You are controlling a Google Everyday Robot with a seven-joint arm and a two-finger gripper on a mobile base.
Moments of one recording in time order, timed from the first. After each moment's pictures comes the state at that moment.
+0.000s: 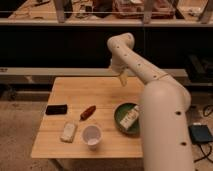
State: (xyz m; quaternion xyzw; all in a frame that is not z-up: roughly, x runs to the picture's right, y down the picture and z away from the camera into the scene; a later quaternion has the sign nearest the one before) arm 0.051 -0.077 0.894 -0.28 -0.11 -0.30 0.91
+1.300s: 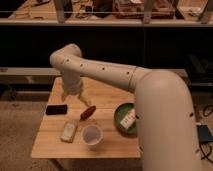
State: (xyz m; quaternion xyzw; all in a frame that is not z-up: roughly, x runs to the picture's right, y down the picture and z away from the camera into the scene) arm -0.145 0.075 0.720 -0.31 -0.24 -0.53 0.75
